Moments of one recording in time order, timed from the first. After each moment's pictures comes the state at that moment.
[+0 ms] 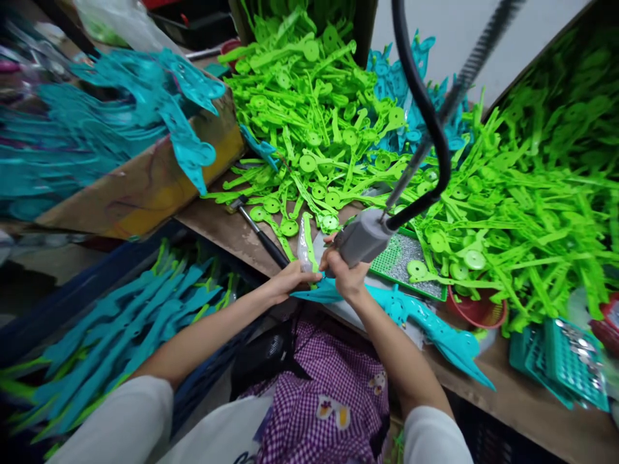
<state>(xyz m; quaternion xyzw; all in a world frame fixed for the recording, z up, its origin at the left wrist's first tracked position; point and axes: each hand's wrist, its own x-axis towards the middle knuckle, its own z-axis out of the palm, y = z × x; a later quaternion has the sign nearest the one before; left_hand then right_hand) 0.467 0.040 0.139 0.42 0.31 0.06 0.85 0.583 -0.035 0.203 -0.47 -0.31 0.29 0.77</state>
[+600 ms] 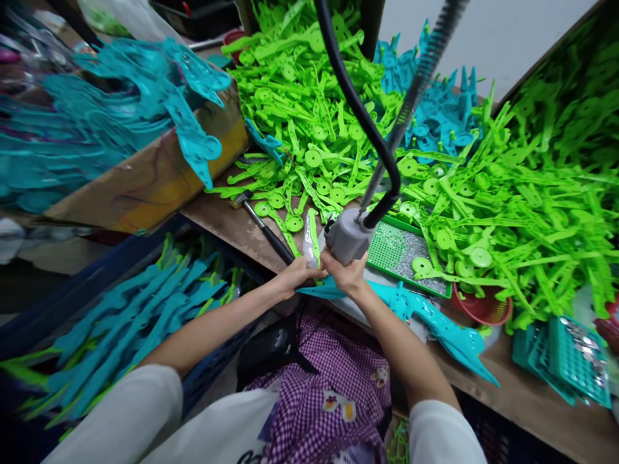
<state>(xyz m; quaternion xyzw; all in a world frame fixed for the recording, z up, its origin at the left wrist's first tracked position) 0.468 0.037 0.133 0.45 0.32 0.10 0.82 0.584 -0.034 0.173 -0.54 -0.34 0.29 0.72</state>
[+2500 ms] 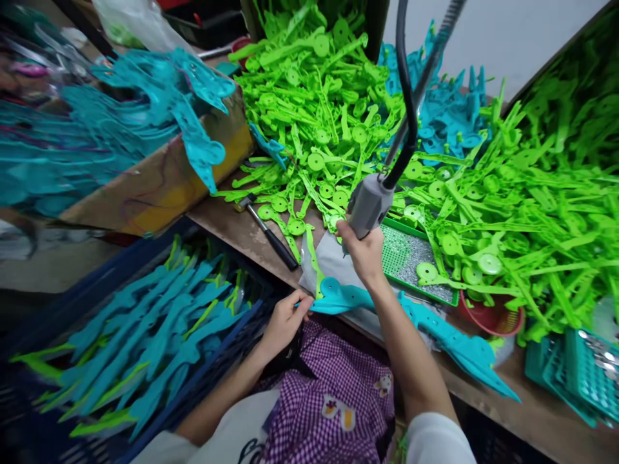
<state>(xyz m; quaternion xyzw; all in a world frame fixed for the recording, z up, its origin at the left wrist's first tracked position) 0.407 -0.030 0.139 0.70 0.39 0.17 0.58 0.623 -0.015 0.206 -0.66 -0.38 0.17 0.63</state>
